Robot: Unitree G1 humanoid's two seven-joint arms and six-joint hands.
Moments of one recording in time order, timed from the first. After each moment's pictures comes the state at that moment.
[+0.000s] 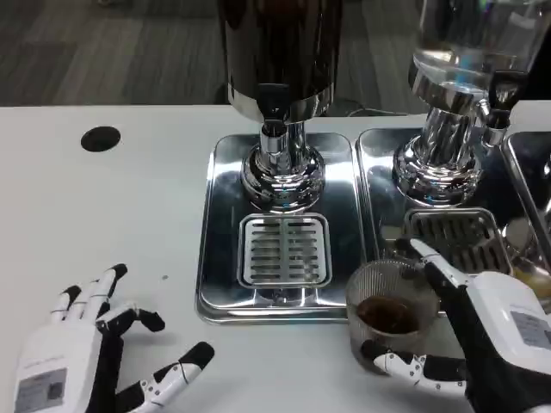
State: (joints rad) left arm 0.43 0.40 -0.17 -0.01 0.84 -0.13 0.54; right arm 0.37 -0.32 0.22 -0.29 -0.75 -0.03 -0.14
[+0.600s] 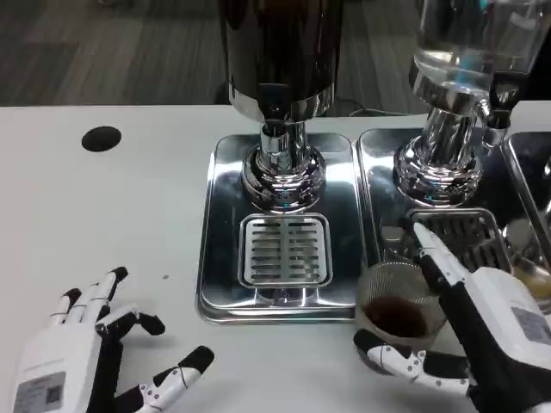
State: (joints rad) left arm 0.44 0.40 -0.17 -0.01 0.83 -0.14 0.54; right arm 0.38 -0.34 0.19 -0.35 -0.67 -0.06 -0.06
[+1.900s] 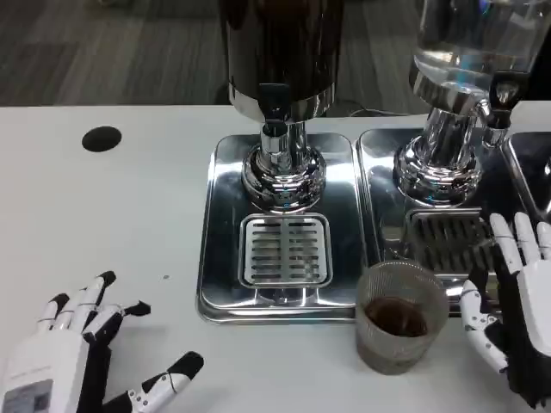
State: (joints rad) left arm 0.46 0.40 -0.13 0.01 0.83 -0.18 0.55; right arm 0.28 -0.28 0.16 -0.11 -1.01 0.12 -0.38
